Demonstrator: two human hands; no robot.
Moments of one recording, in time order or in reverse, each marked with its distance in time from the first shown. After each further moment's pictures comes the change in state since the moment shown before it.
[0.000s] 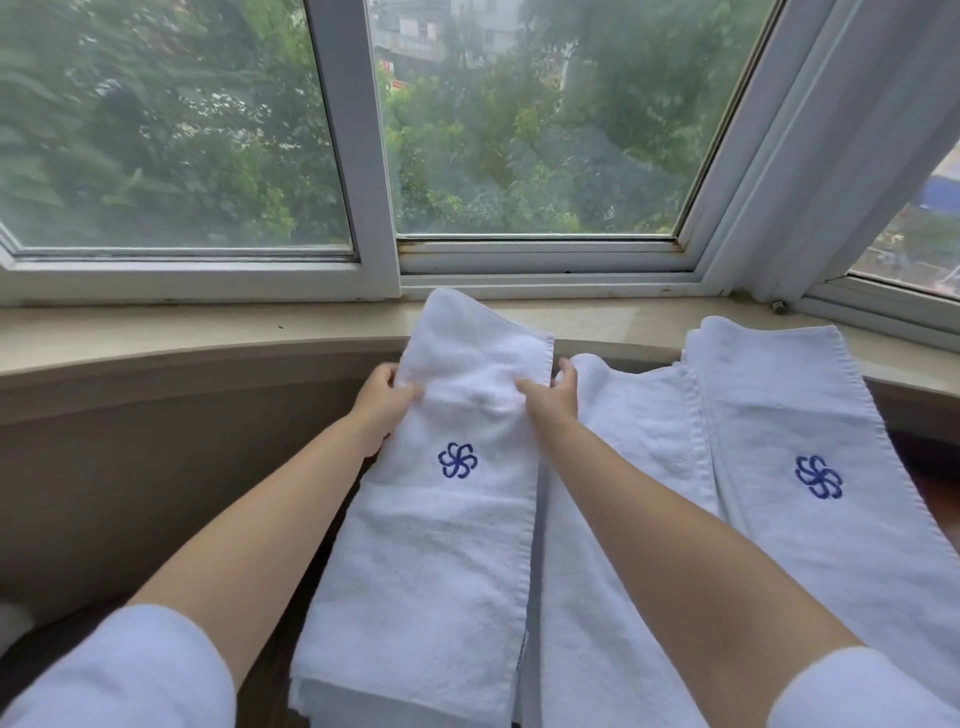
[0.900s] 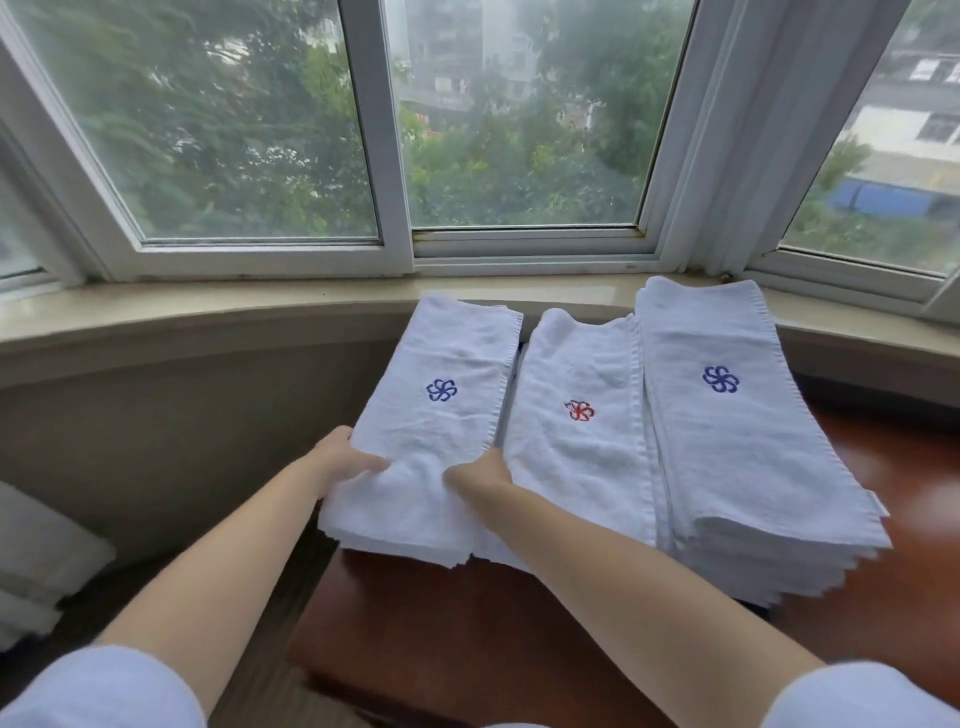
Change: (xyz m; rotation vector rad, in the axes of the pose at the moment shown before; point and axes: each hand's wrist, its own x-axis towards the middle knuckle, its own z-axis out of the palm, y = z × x) left_hand -0.190 -0.084 -0.036 0.450 -0.021 -0.273; right_hand -0.211 0.084 -0.051 -0.520 -0.264 0.231
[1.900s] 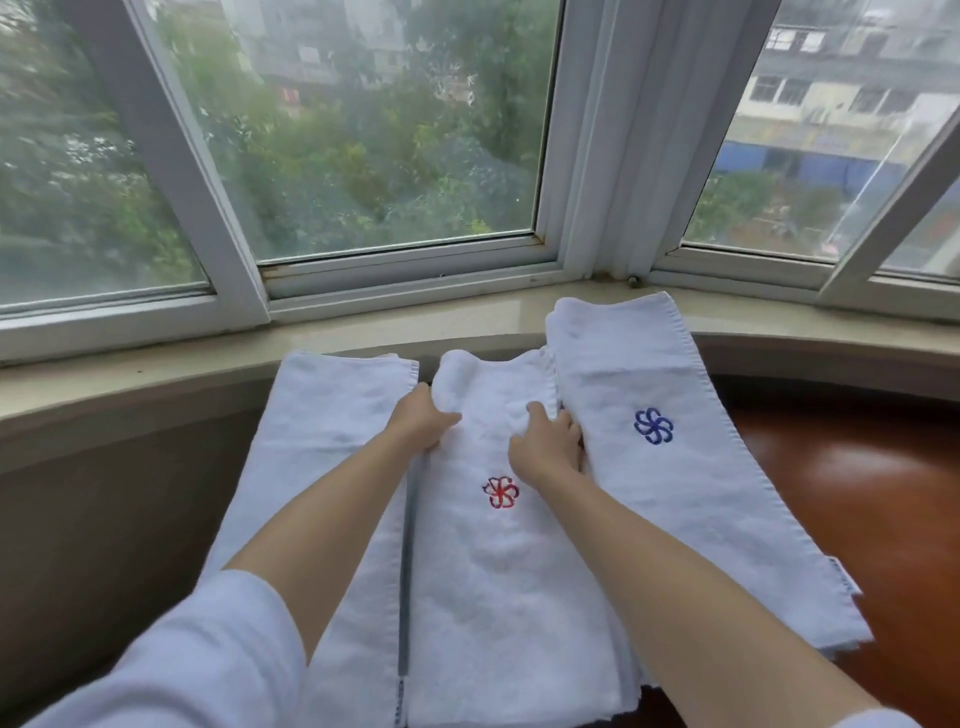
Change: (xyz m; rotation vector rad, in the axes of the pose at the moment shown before) left_hand 0.132 0.229 0.139 0.117 -0.075 0.395; right_hand 0.142 -0.025 -0.177 -0.491 0.536 -0.107
